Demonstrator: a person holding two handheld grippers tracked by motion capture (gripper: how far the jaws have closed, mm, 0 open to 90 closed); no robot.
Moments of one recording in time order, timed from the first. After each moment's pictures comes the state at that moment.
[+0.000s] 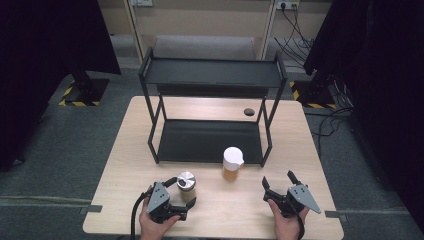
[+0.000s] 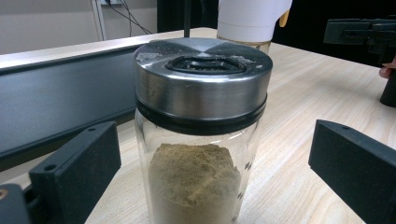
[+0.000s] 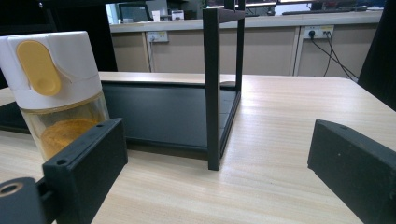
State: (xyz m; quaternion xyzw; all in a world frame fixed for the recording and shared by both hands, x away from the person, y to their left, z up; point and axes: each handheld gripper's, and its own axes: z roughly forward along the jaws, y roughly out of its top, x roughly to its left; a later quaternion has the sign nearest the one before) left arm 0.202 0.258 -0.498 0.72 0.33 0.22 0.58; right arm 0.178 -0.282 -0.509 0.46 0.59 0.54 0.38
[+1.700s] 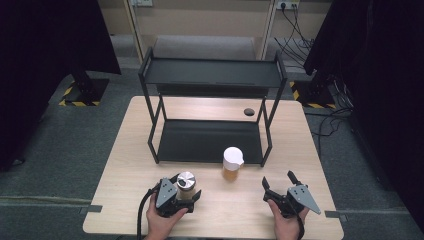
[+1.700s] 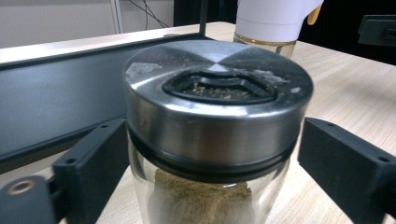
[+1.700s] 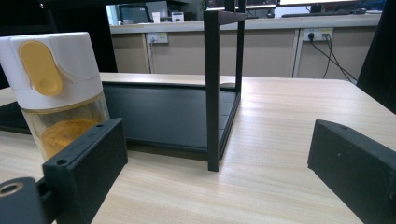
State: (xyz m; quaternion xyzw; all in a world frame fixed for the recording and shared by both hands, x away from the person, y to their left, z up) left arm 0.208 0.231 -0.492 0.71 0.36 0.24 0.55; right arm 0.177 -0.281 -0.510 0.46 0.59 0.54 0.38
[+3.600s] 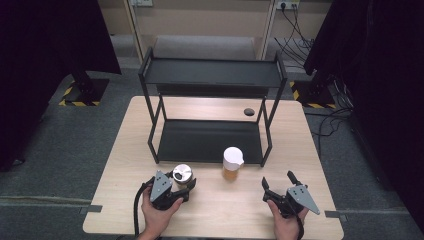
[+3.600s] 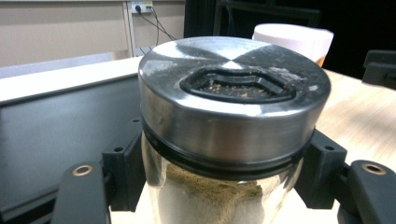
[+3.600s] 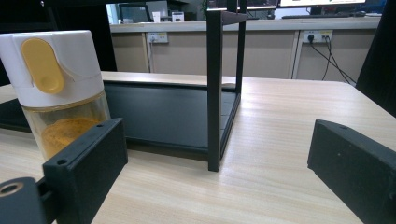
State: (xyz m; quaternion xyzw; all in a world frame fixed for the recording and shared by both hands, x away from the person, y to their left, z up) left arm 0.209 0.234 -0.463 0.69 0.36 0.26 0.57; right arm 0.177 -0.280 -0.510 0.45 0.60 0.54 0.39
